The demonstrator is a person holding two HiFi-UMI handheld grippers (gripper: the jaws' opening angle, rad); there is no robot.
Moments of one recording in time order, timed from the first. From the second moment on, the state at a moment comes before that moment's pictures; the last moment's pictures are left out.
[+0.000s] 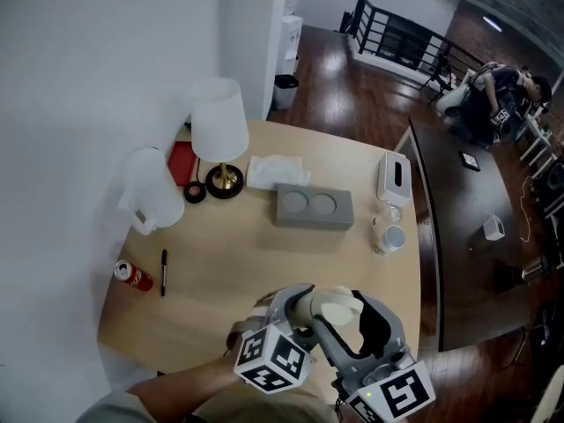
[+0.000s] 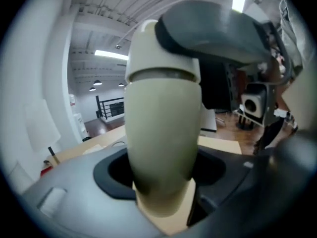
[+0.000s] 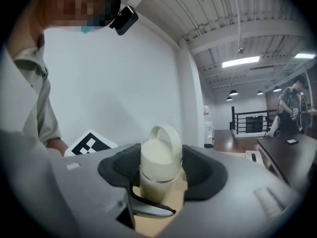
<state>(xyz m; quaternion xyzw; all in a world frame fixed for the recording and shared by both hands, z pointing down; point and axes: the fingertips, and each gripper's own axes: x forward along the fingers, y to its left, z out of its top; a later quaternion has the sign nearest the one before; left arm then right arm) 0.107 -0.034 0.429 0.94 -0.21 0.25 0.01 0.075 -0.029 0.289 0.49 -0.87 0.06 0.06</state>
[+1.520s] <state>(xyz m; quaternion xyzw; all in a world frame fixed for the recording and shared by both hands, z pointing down) 0.103 -0.026 0.409 0.96 -0.17 0.22 0.03 0.066 -0.023 0.265 0.49 -0.87 0.06 0.03</state>
